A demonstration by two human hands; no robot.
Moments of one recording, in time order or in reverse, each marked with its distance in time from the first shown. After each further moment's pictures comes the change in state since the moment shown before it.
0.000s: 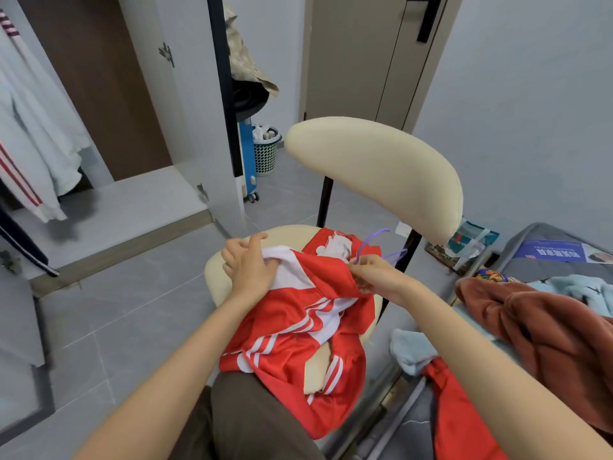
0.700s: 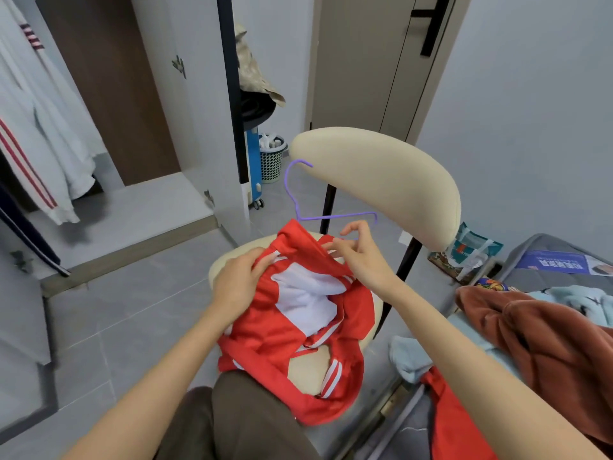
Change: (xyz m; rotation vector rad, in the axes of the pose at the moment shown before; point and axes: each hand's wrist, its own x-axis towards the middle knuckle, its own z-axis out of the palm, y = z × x) left_hand -0.021 -0.016 -0.035 -0.099 -0.035 0.291; right_hand -0.018 -0.034 0.016 0.122 0.162 -0.458
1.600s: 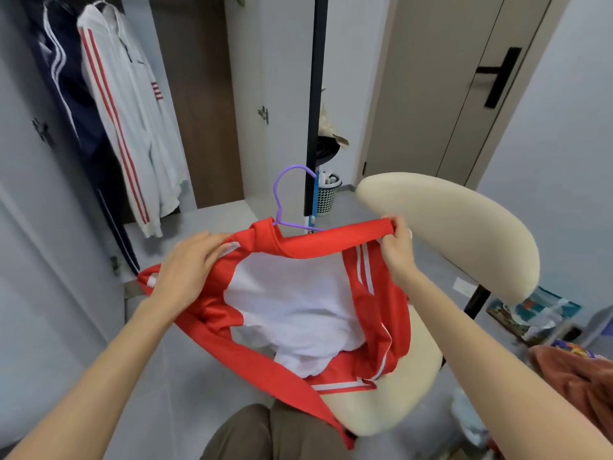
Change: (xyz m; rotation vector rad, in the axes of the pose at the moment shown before) left_hand -0.030 -0.065 -0.197 0.284 0.261 0.142; right_hand 0.078 -0.056 0.067 -0.013 0.350 -0.129
